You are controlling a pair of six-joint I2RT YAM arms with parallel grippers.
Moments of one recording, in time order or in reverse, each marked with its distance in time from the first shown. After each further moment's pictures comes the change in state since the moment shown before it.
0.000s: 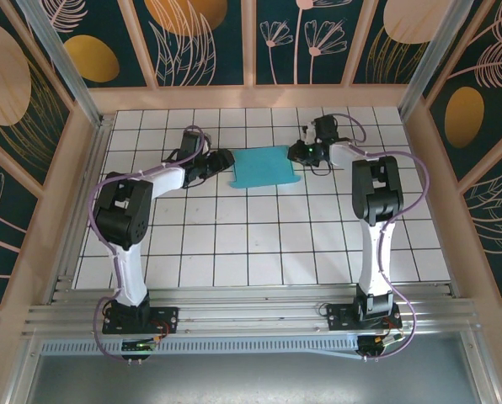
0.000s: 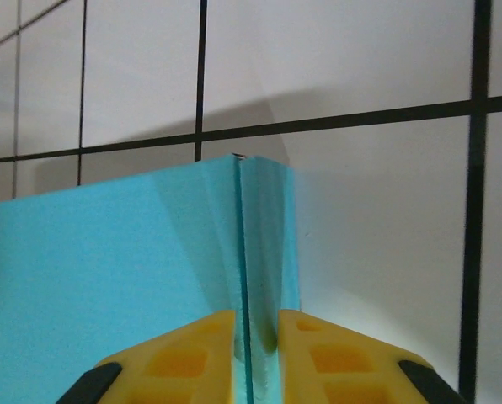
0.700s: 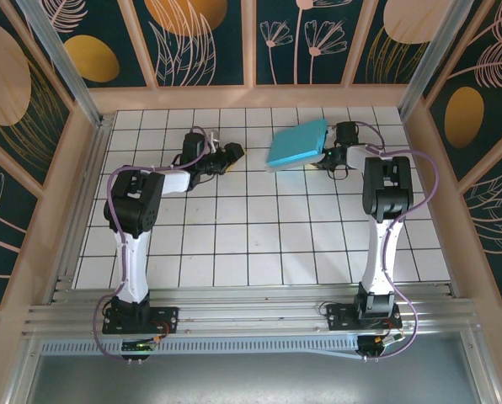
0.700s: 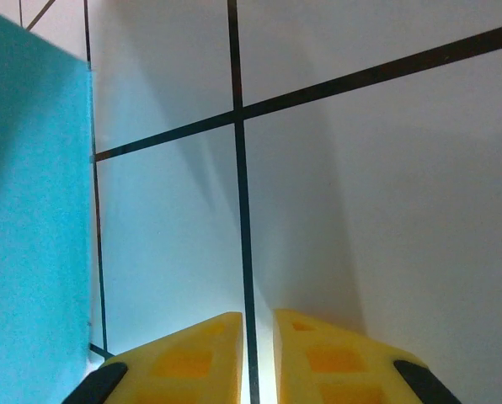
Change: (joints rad) left arm 0.007 0.146 0.019 0.410 0.297 -0.201; right arm -0.118 0.023 -0.044 0.025 -0.088 0.005
